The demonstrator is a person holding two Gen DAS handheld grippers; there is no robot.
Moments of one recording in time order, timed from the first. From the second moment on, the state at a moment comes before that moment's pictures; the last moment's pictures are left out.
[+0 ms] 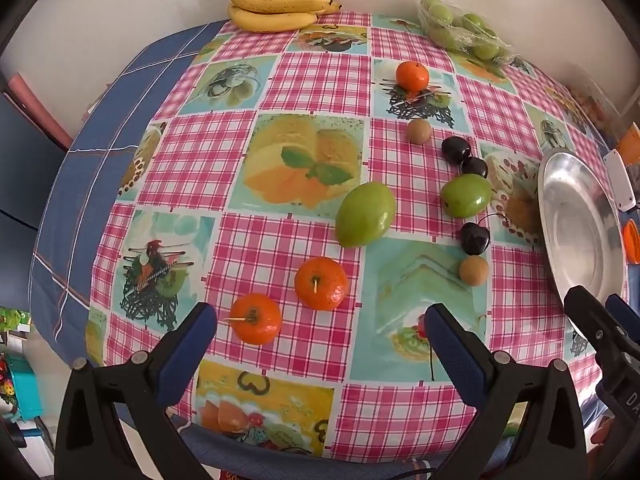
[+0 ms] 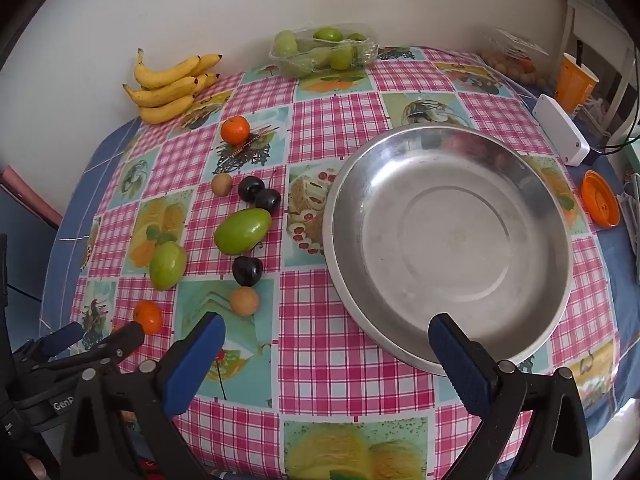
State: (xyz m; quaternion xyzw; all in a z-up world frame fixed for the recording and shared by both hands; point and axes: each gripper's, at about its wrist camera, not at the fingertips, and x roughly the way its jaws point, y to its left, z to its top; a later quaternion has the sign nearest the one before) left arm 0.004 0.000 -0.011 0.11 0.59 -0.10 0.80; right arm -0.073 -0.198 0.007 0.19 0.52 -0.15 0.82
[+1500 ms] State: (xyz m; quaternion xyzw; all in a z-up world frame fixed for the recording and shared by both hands) left arm 0.003 -0.003 -0.015 0.10 0.59 -0.10 0.79; right arm -0.074 -0.200 0.007 0.19 0.52 -0.15 0.82
